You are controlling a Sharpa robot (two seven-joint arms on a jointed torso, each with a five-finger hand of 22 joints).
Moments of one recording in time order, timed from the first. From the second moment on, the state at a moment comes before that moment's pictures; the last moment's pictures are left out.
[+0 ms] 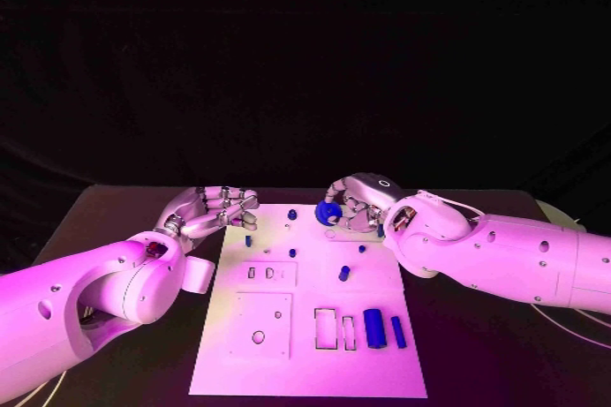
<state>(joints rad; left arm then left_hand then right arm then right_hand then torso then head) 1.23 -0.88 -0.02 1.65 -0.15 -0.40 0.31 1.54 -0.15 0.19 0.29 0.24 0.85 0.21 0.28 0.17 1.07 0.15 0.14 0.07 1.01 0.10 0.54 0.39 0.17 0.89 0.19 0.67 0.33 1.30 -0.81 -0.11 1.53 -1.55 -0.51 -0.20 1.46 -0.18 0.38 0.27 0.21 0.86 0.17 0.36 0.43 1.45 0.05 1.45 1.31 1.46 -0.01 1.56 1.31 0.01 1.47 0.10 1.57 1.31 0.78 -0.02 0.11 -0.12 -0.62</state>
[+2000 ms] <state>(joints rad) 1.23 -0.89 -0.02 1.66 -0.15 -0.40 0.31 1.54 -0.15 0.19 0.29 0.24 0.85 0.21 0.28 0.17 1.07 0.15 0.14 0.07 1.01 0.10 0.54 0.39 0.17 0.89 0.19 0.67 0.33 1.27 -0.54 -0.12 1.31 -1.62 -0.42 -0.22 1.29 -0.21 0.35 0.29 0.13 0.86 0.16 0.28 0.39 1.42 0.08 1.41 1.31 1.47 0.00 1.56 1.31 0.01 1.47 0.11 1.57 1.31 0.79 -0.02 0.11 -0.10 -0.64</state>
